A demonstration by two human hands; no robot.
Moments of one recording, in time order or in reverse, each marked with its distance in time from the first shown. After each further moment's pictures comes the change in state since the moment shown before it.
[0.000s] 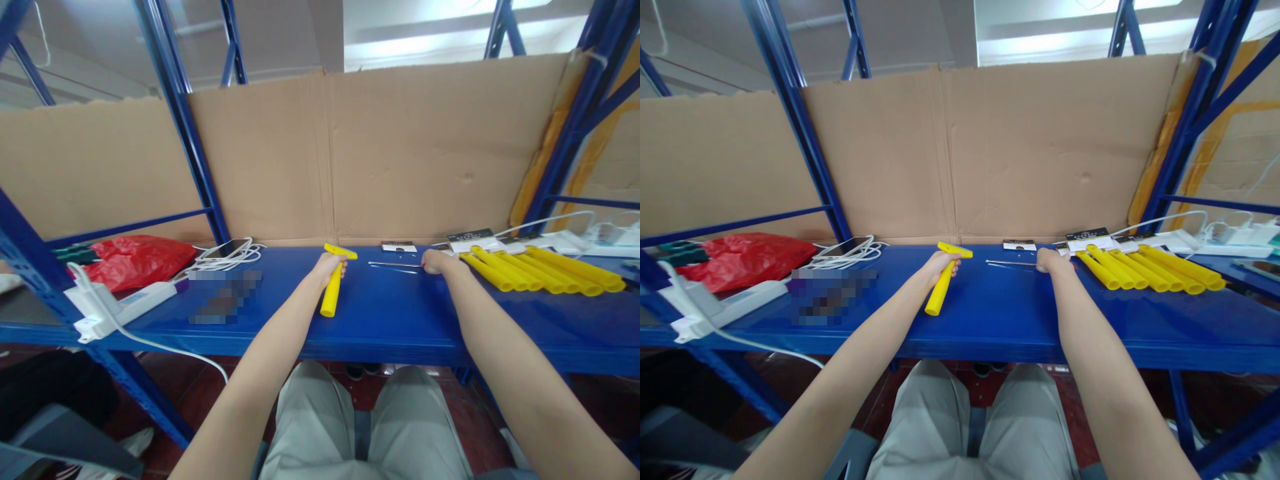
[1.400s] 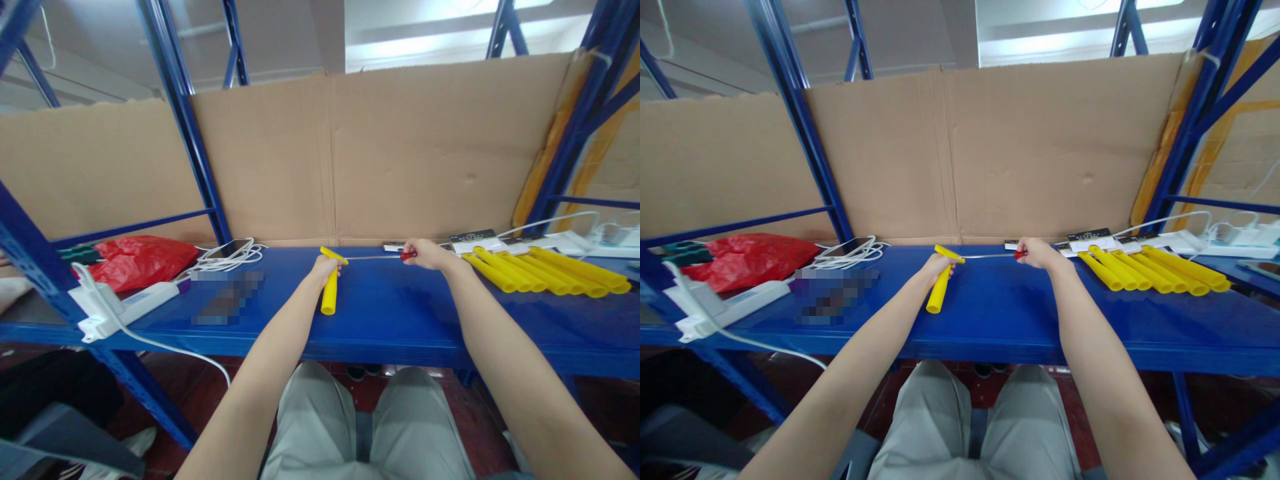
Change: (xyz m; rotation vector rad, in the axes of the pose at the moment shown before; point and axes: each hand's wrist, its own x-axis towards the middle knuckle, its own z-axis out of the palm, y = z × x) left_hand 0.009 -0.006 -0.008 0.136 0.195 -0.025; right_hand -0.027 -0.038 -0.031 0.272 0.060 -0.265
